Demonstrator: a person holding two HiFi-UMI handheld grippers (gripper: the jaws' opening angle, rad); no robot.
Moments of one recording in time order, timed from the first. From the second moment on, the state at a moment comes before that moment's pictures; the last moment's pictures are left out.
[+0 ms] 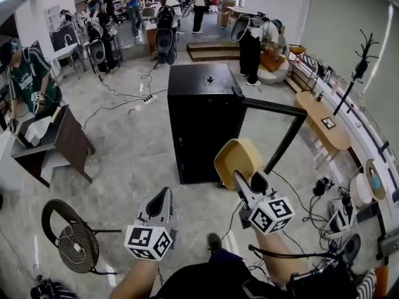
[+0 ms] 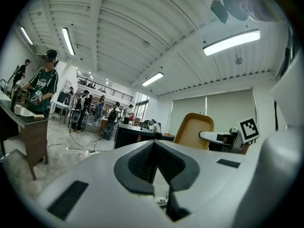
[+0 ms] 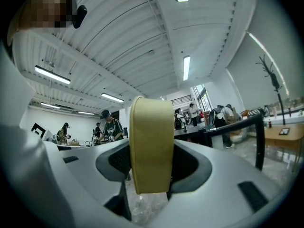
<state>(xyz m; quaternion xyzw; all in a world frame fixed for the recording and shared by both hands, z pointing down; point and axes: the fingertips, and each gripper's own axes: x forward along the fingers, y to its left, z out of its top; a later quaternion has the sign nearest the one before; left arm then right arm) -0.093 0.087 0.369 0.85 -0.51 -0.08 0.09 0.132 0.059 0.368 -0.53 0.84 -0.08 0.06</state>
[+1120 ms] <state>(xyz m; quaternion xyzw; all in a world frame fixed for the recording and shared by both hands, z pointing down) 0.026 -0.047 0.365 0.83 -0.55 -0.04 0.05 0.210 -0.080 0.391 -0.46 0.88 -0.12 0.07</state>
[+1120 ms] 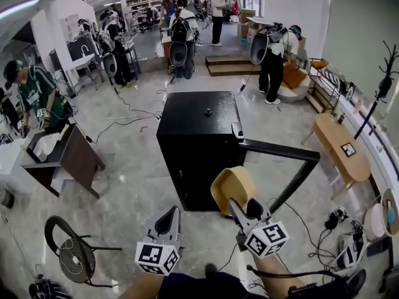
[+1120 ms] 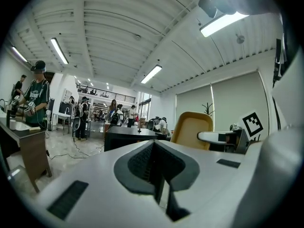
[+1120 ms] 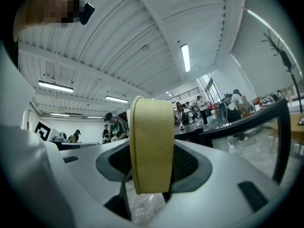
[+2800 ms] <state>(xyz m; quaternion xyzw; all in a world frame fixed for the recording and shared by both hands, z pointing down) -0.094 -0.180 0.407 0.91 -0.41 -0.03 0.07 0.098 -0.187 0.485 -0.58 0.77 -0.24 0.11</state>
